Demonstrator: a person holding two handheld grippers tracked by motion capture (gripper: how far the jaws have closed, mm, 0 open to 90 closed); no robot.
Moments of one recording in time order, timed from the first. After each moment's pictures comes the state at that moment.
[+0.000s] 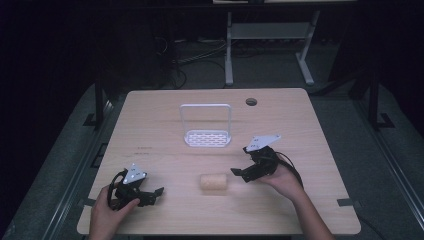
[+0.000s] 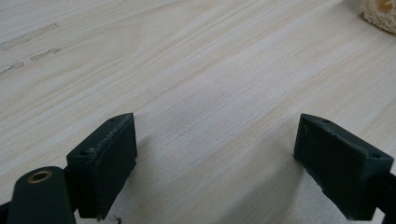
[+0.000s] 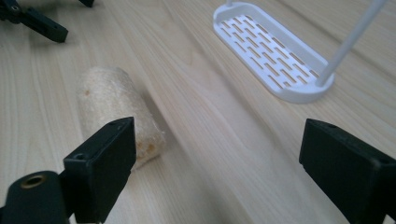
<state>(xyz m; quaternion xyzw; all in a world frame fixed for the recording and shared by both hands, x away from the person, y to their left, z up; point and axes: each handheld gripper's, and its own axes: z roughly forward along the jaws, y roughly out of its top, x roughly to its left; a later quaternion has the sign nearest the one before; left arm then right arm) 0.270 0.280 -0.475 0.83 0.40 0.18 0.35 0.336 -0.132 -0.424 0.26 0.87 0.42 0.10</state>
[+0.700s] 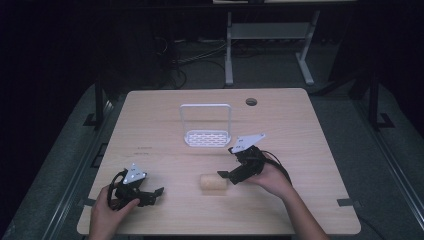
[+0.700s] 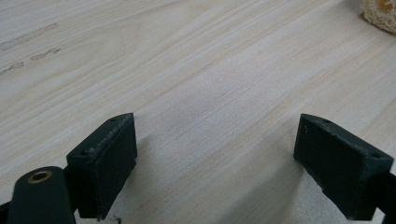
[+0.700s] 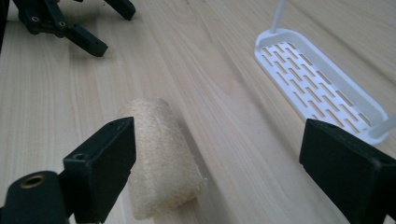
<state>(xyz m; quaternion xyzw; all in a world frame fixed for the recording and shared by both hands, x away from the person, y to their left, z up) 0.270 0.280 -0.475 0.83 0.40 0.17 0.35 0.334 -0.095 -0.415 0.21 0.88 0.42 0.08</state>
